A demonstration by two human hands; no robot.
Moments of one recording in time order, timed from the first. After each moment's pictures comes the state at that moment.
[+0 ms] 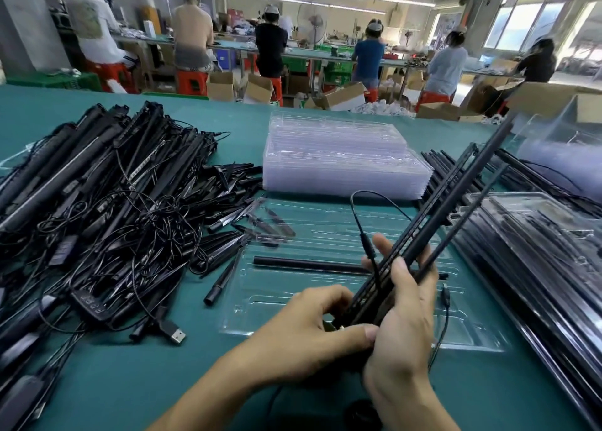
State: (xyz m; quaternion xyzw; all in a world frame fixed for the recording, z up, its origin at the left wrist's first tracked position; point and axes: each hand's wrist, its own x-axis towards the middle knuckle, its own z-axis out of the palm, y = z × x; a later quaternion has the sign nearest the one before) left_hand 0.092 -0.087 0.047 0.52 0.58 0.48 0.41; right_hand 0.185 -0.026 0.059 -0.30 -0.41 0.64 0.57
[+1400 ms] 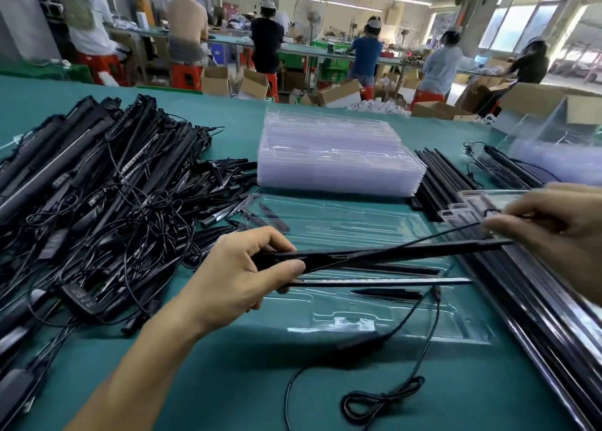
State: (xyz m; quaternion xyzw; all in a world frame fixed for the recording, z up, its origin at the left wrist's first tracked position) left_hand 0.032 -0.106 0.069 0.52 0.61 0.56 0.22; right_hand 0.341 0.130 0.160 -0.22 -0.93 -0.10 0.26
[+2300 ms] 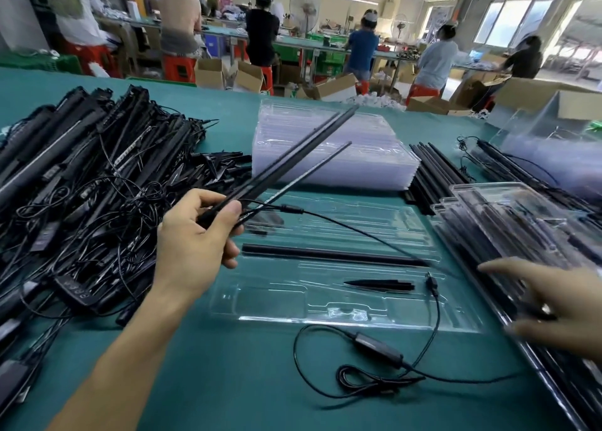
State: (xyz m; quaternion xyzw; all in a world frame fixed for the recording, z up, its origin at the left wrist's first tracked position) left_hand 0.008 -0.100 0.057 0.32 0.64 0.69 0.06; right_hand 0.379 0.097 0.135 -0.39 -0.92 0.03 -0.02
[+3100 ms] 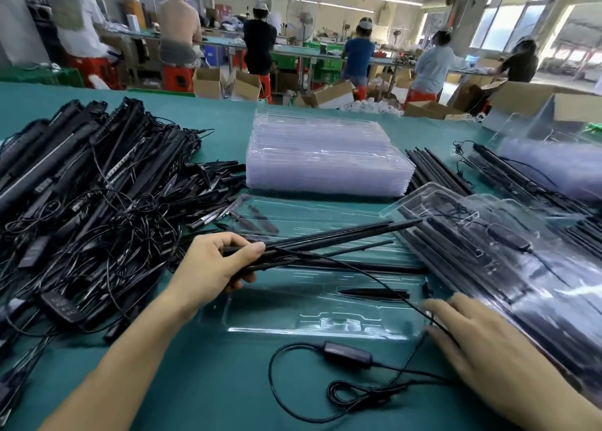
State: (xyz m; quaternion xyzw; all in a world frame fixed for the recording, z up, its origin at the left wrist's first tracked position) left_hand 0.002 -0.083 0.040 0.35 0.68 0.58 0.27; right_hand 0.331 0.059 0.057 -0.33 -0.94 -0.03 0.03
